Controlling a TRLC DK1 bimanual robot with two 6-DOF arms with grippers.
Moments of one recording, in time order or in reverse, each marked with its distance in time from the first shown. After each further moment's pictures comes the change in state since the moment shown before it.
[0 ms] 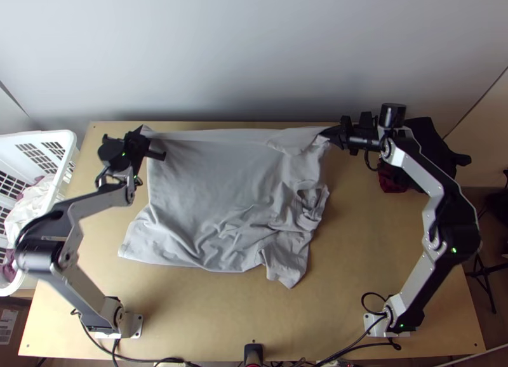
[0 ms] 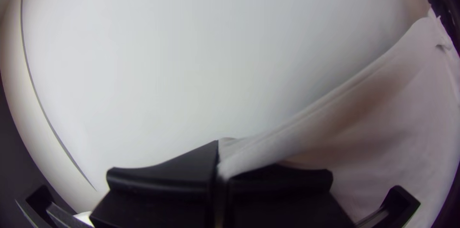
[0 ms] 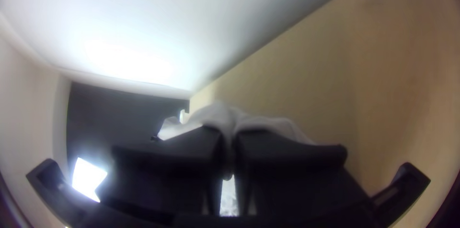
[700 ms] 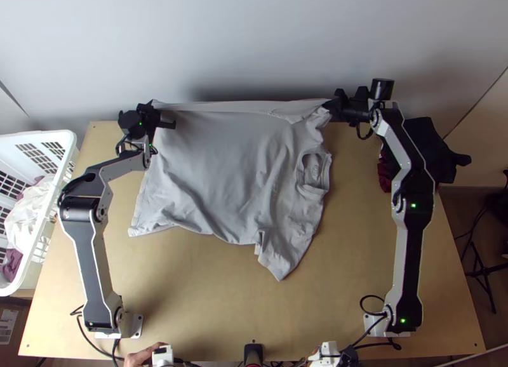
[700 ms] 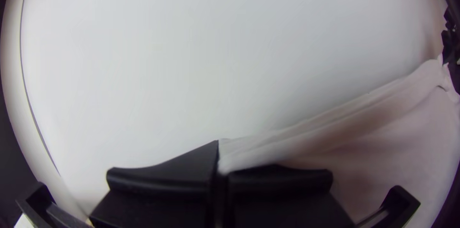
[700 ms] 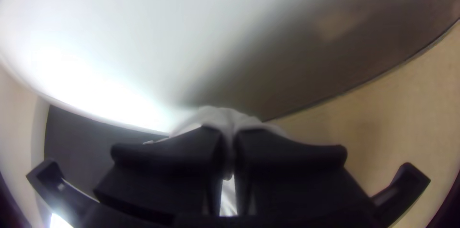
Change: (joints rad) left arm 0.004 0.462 0.592 -0.068 -0.035 -0.177; right arm -0.025 0.542 0.804 -0.210 0.182 -0.034
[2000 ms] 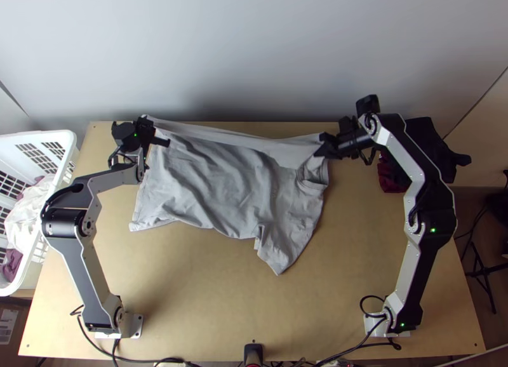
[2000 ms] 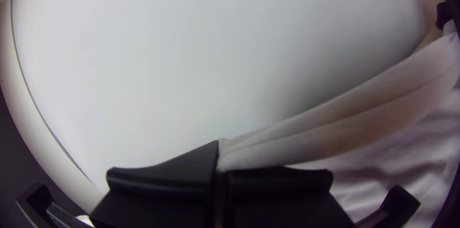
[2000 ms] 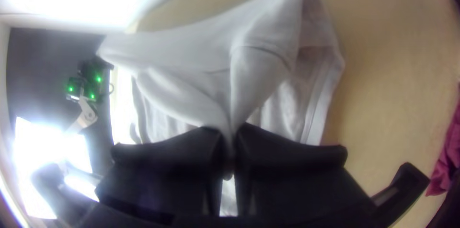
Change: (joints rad) left arm -0.003 -0.183 -0.272 -0.034 -0.044 0.223; right arm 0.111 -0.359 -0.422 -0.593 0.038 -0.550
